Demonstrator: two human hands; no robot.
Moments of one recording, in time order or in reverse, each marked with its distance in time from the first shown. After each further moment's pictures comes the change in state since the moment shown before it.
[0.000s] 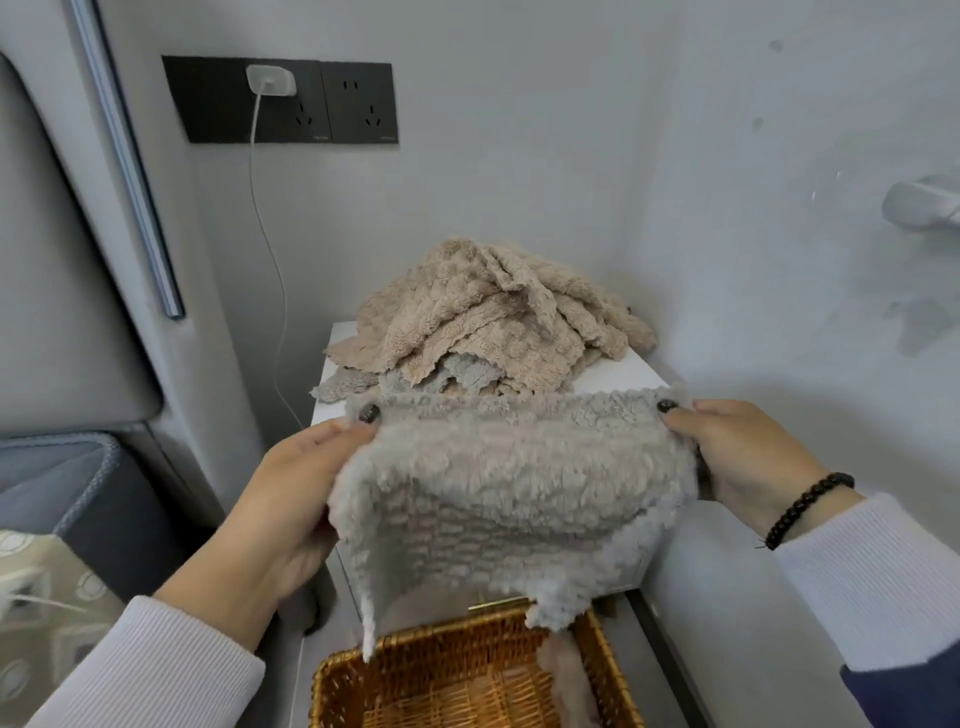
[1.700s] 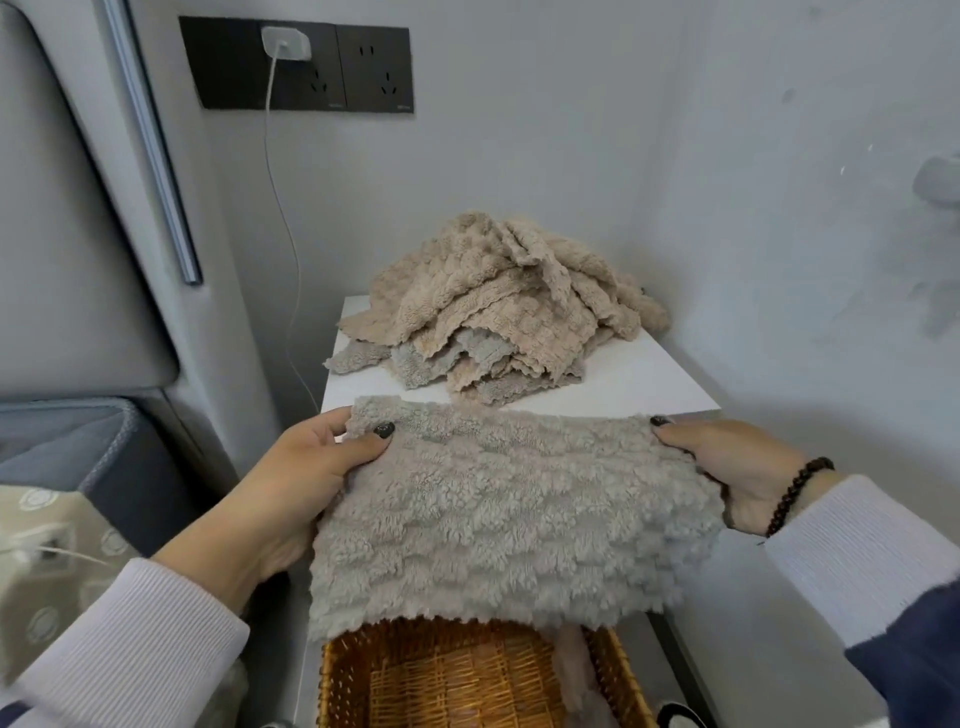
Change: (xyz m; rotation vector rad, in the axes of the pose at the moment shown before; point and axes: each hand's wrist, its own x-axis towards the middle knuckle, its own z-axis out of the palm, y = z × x) left_hand -0.002 -0.008 -0.016 0.150 -0.088 -0.072; right_hand -0.006 0.017 0.004 0.019 -0.153 0.328
